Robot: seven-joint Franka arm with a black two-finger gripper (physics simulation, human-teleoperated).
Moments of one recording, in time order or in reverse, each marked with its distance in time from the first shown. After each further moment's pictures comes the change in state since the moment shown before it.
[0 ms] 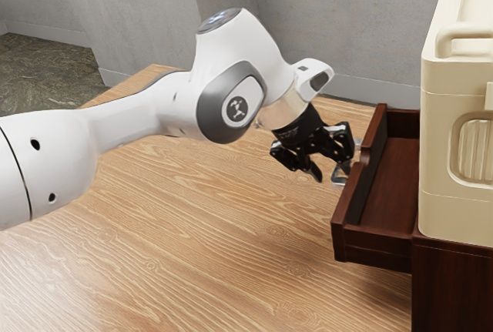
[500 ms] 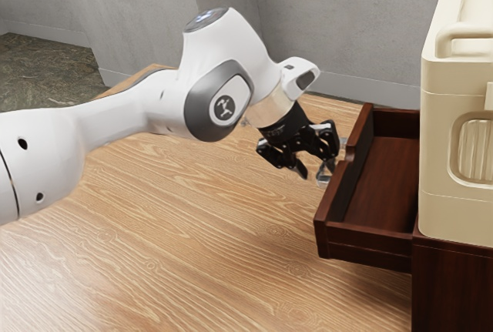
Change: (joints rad) arm 0.028 -0.031 0.001 -0.034 0.021 0.000 0.000
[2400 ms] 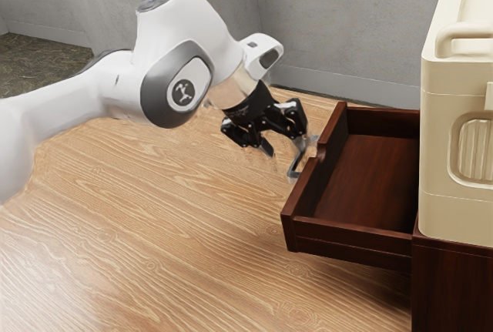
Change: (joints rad) arm 0.011 -0.154 0.041 -0.076 0.056 -0.002 0.004
